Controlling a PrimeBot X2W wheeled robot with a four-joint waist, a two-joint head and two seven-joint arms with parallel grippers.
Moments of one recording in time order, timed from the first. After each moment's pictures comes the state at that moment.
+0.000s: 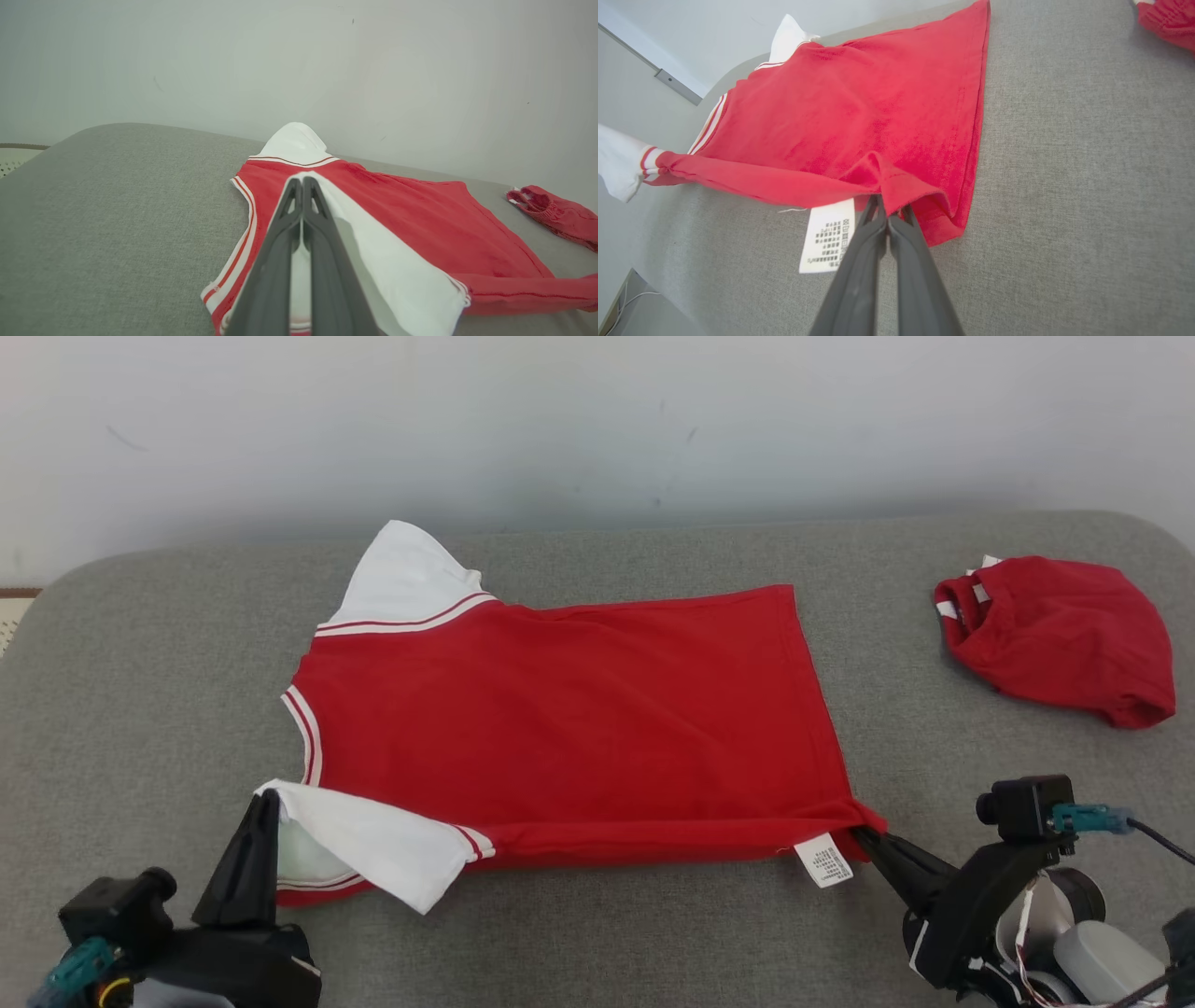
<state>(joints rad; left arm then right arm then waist) -0.19 0.27 -0.17 0.05 -0.51 0.05 -0.17 -0.31 -0.58 0.70 0.18 0.93 0.13 0.15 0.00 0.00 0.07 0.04</state>
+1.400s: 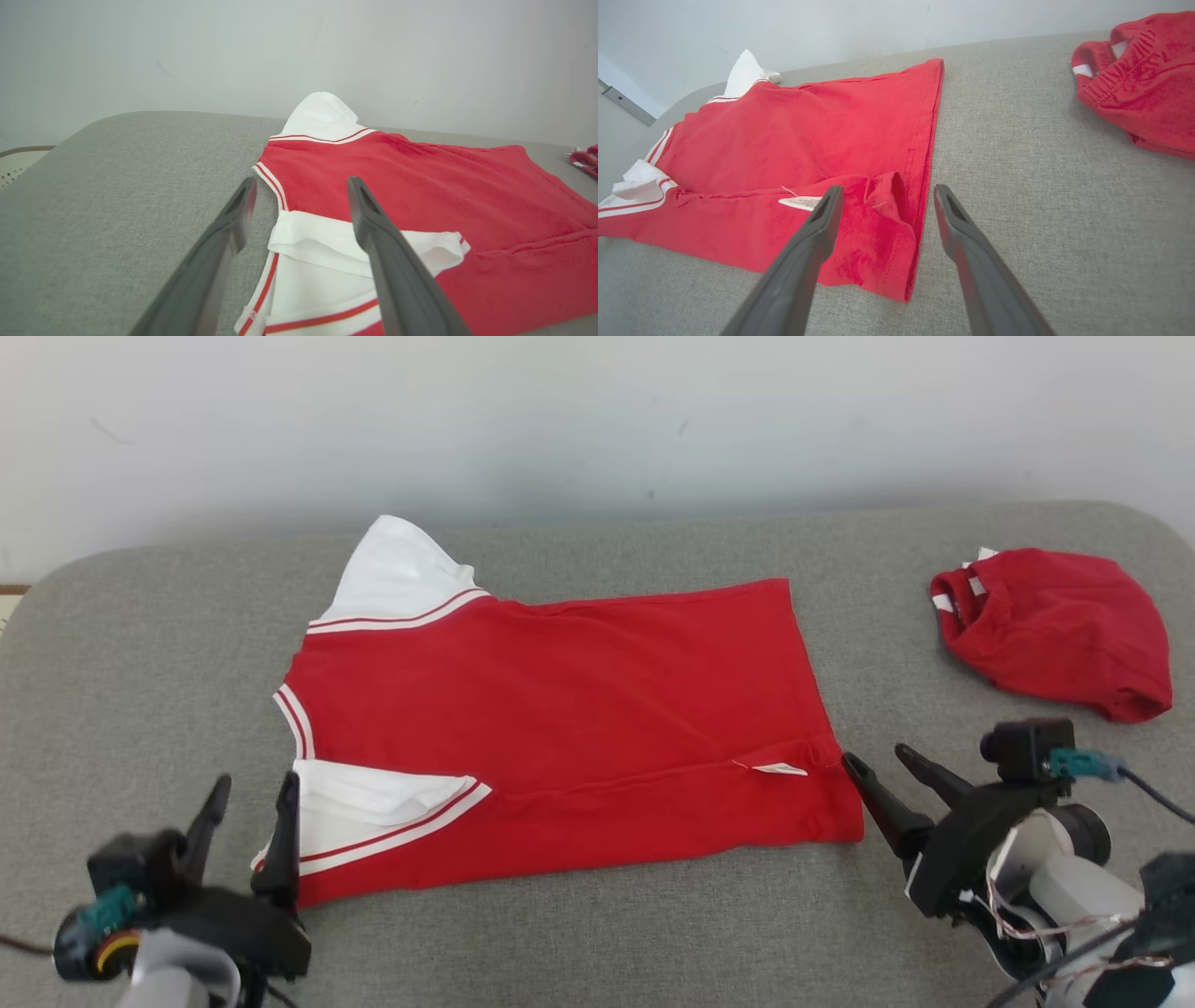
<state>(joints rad) -0.48 0.26 -0.21 0.55 -0.43 -0.04 -0.26 -0.62 -0.56 0.98 0.53 1.05 0.13 -0.07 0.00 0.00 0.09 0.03</state>
